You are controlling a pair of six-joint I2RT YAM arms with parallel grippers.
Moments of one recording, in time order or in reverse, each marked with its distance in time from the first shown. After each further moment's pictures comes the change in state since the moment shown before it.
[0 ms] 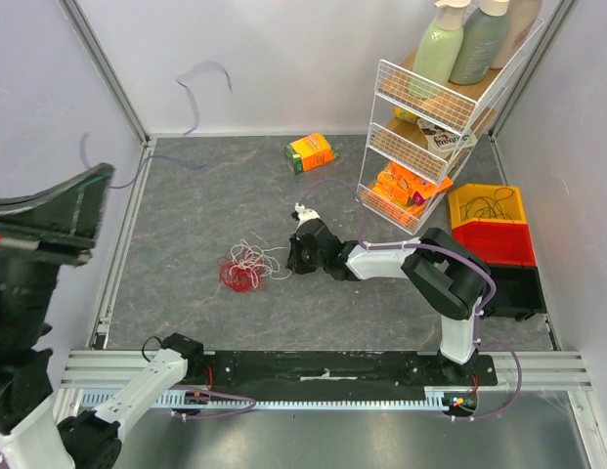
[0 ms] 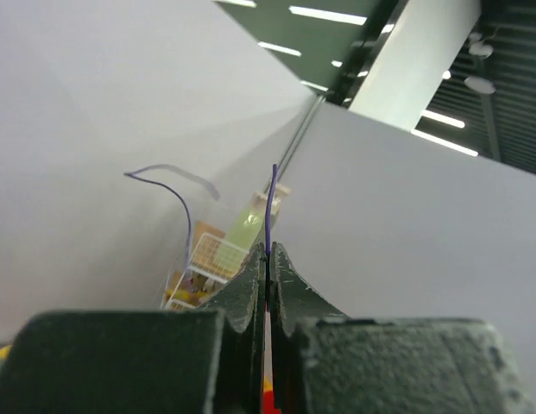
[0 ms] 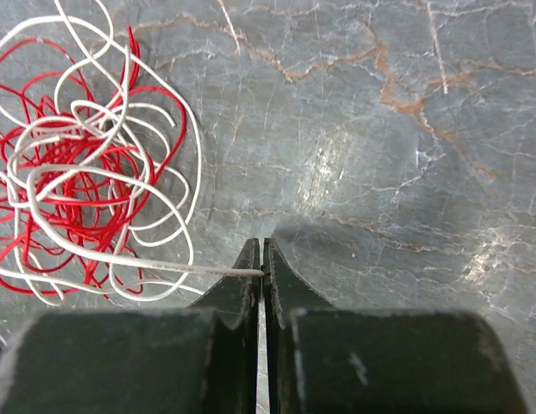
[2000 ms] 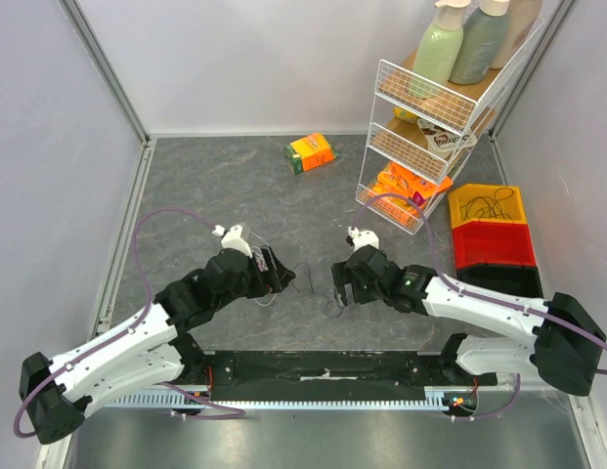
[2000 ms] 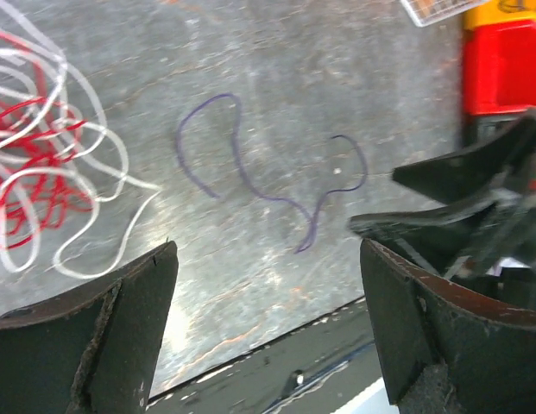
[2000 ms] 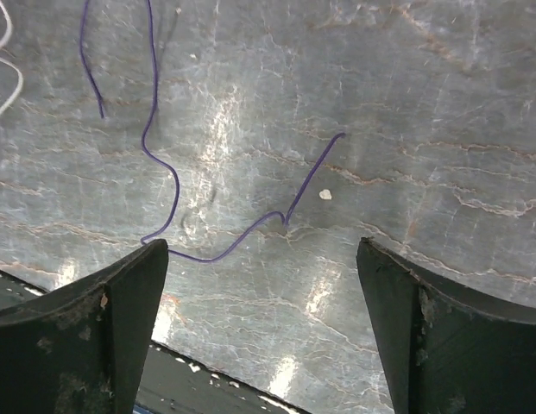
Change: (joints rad) left arm -0.486 0.076 -1.144 0.111 -0.244 -0.230; right arm 0.060 -0.686 -0.332 -0.593 0.229 -0.045
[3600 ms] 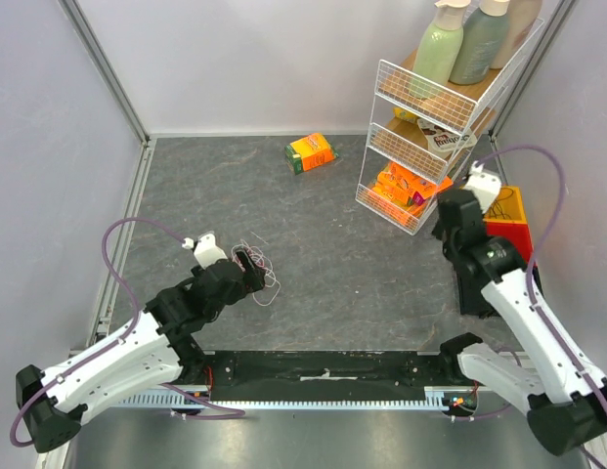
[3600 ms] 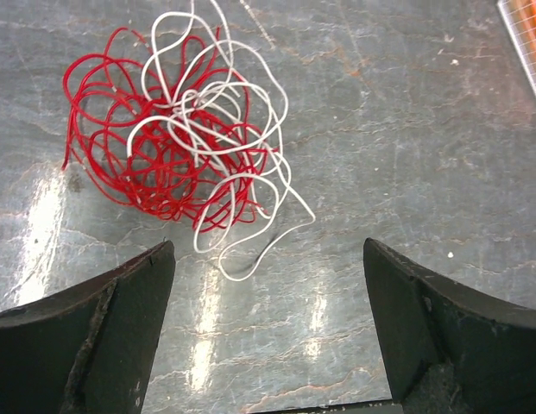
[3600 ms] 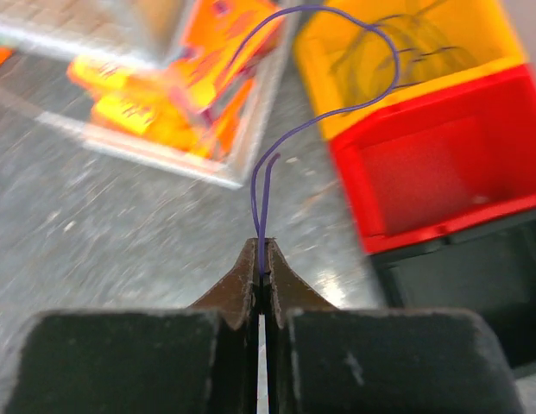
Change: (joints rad) left arm 0.000 -0.110 -0.054 -0.257 -0.365 -0.125; right arm -0.510 -0.288 0.259 -0.269 0.381 -0.048
